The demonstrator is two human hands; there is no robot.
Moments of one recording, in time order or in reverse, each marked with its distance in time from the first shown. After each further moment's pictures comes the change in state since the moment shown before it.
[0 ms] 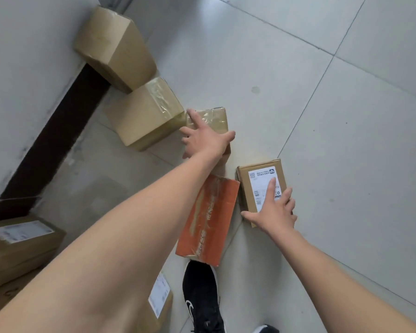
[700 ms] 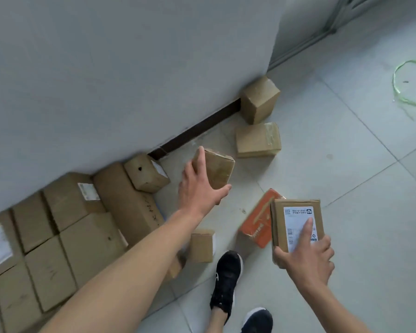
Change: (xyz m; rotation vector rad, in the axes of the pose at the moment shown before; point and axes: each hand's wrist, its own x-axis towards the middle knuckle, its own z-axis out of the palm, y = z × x) left_hand -0.235 -0.227 -0.263 -0.109 0.359 0.120; right_hand -0.294 -0.045 -0.105 -0.201 0.229 -0.259
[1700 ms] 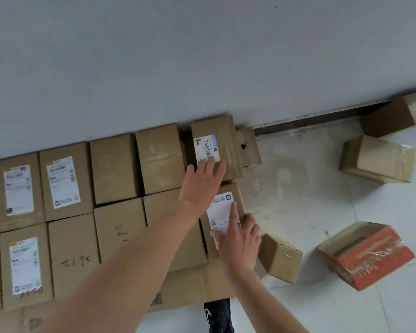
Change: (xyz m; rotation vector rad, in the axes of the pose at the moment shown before) left_hand 0.008 -0.384 -0.069 0.692 -0.134 0.113; right_hand -0.190 -0.365 0.238 -0.210 -0.049 -0.595
